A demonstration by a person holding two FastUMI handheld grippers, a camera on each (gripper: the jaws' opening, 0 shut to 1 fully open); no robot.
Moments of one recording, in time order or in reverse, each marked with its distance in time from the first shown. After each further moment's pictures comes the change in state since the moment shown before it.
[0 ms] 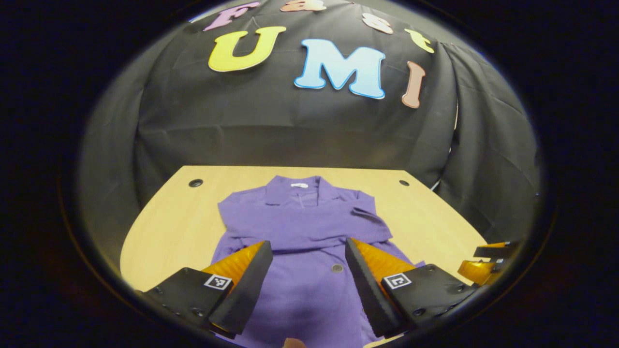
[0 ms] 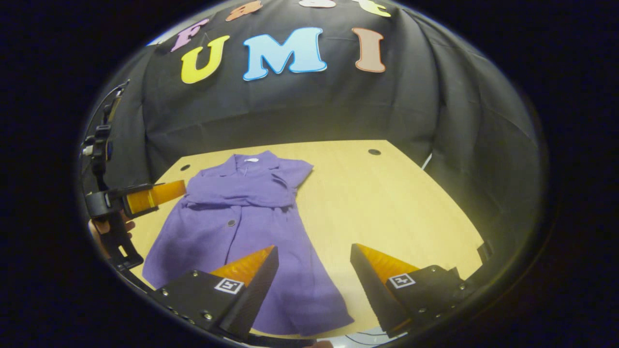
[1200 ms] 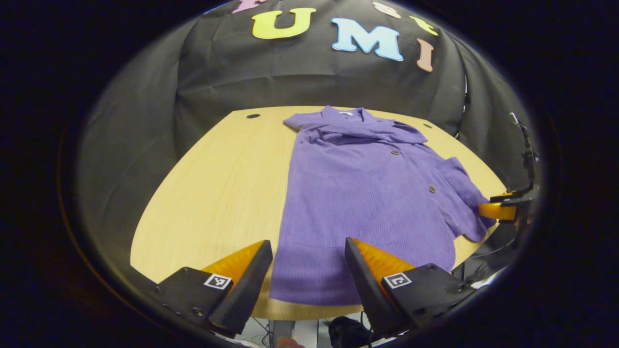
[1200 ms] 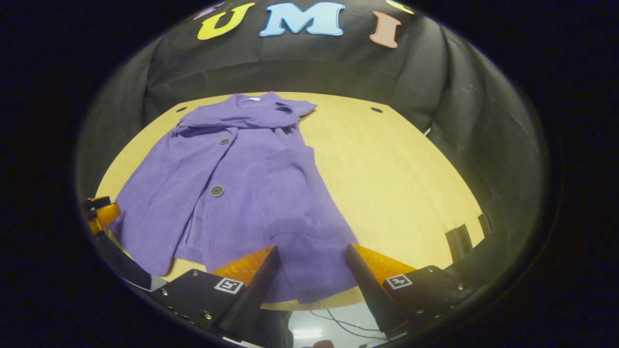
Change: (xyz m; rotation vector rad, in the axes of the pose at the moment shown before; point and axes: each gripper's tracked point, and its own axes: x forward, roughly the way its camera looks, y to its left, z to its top) left arm -0.132 0.122 -0.189 0.013 0.234 0.134; right arm 0.002 0.002 -0.133 -0.103 0.218 -0.071
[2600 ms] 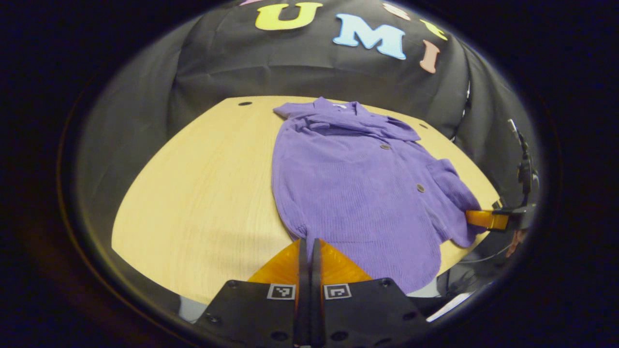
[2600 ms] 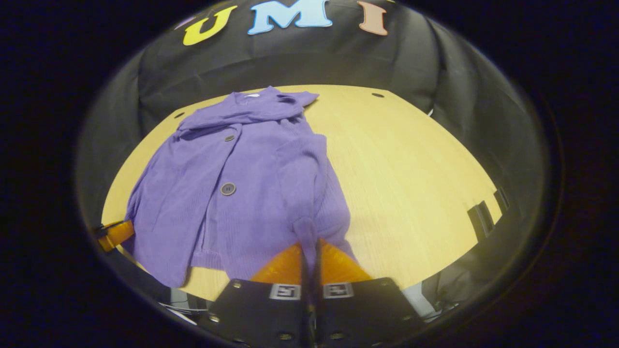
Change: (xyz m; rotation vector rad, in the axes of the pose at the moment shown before) left arm 0.002 -0.037 0.000 -0.126 0.037 -0.082; right arm 0.004 0.026 0.000 0.136 0.012 0.053
